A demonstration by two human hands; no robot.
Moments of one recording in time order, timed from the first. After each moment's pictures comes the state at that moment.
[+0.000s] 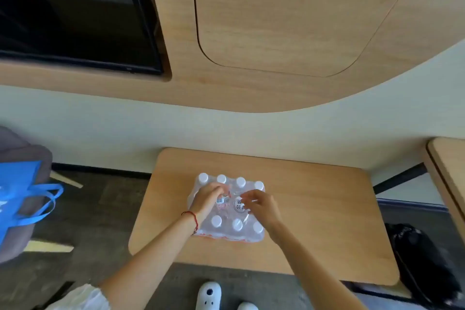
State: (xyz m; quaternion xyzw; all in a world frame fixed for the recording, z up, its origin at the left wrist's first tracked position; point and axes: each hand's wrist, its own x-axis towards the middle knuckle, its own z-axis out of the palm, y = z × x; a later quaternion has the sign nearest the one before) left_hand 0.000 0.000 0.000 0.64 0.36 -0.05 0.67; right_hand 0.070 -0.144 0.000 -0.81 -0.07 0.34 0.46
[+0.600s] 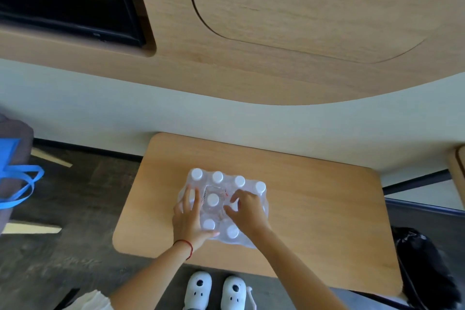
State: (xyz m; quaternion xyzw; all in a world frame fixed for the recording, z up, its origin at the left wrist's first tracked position) left_hand -0.027 0.001 -0.115 0.89 0.34 -0.10 0.29; right_hand 0.088 -0.111 -0.068 -0.90 -0.22 0.28 0.26
